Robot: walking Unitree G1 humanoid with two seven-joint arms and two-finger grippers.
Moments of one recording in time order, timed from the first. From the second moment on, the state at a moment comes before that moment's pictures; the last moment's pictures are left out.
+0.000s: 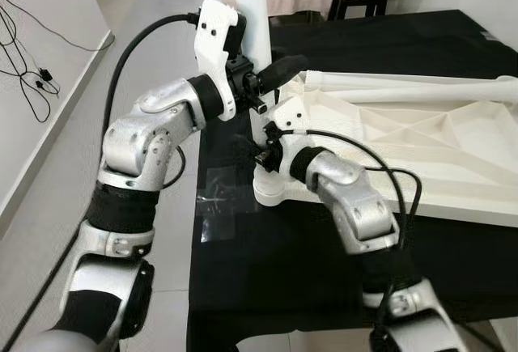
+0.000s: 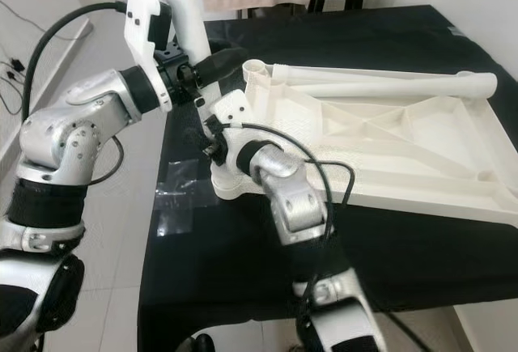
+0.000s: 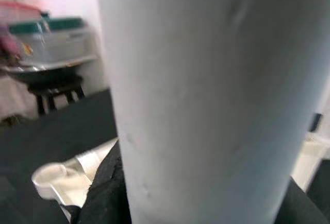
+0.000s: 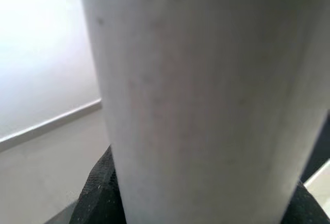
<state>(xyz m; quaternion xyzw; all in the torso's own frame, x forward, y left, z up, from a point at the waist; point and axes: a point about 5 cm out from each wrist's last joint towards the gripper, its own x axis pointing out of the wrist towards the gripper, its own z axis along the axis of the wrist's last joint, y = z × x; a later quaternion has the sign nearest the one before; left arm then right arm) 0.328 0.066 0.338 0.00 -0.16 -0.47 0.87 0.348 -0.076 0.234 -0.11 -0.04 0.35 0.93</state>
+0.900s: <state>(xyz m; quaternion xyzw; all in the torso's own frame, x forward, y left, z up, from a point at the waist) 0.316 0.039 0.347 0.00 -0.16 -0.46 0.87 0.354 -0.082 0.236 -0.07 -0.06 0.34 0.94</state>
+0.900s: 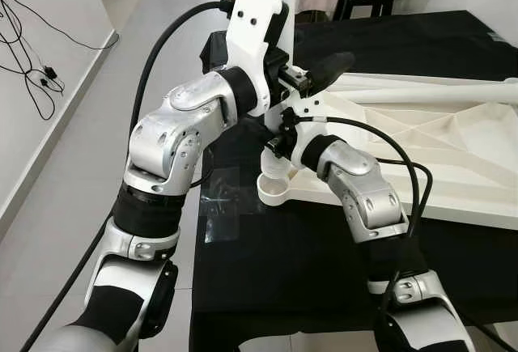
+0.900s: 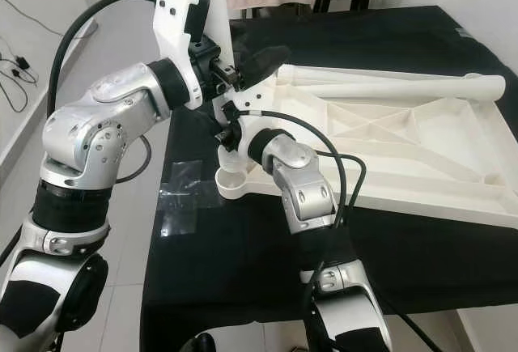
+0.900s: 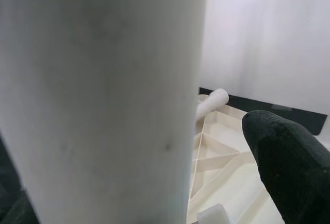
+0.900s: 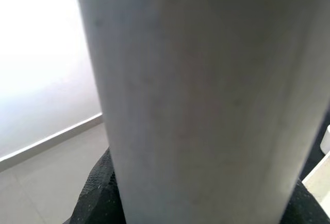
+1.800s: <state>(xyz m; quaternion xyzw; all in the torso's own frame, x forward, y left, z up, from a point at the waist) 0.270 0.067 0.378 0.00 -0.22 -0.50 0.84 0.368 -0.097 0.275 0.05 -0.11 0.43 0.89</state>
